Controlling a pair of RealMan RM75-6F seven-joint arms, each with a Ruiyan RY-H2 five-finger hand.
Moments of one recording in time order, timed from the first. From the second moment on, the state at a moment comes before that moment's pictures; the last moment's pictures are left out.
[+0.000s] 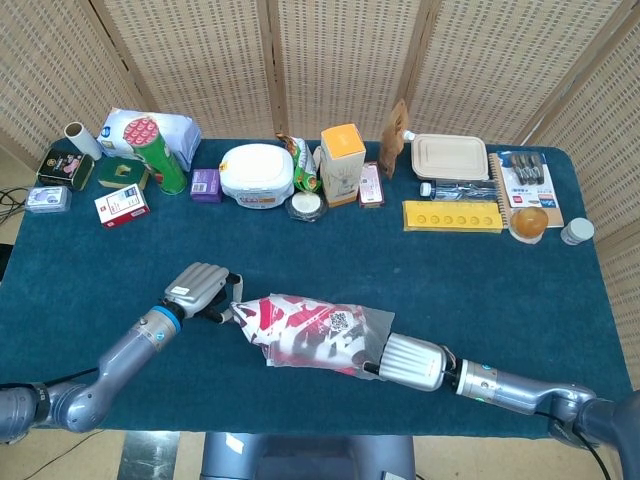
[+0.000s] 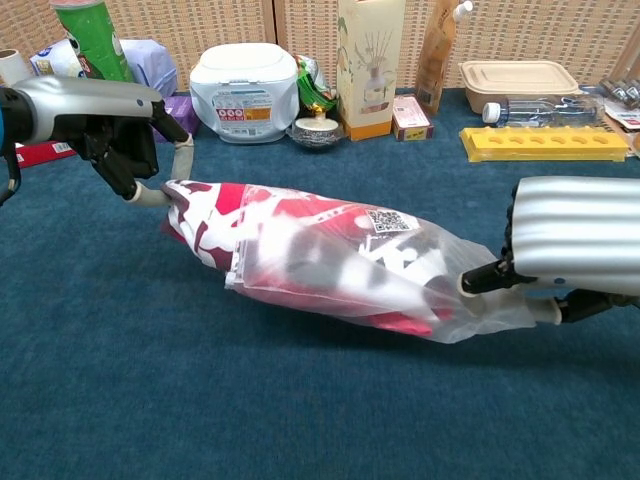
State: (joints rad) left arm -0.89 -1.20 -0.07 -1.82 0.86 0.80 0.20; right arm 0.77 -1.44 -0.27 -1.10 -2.11 1.39 0.00
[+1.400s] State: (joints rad) left arm -0.77 -1.05 -0.12 -1.71 0.99 0.79 0.02; right arm 0.66 -1.28 -0.21 -1.10 -1.98 1.34 -0.05
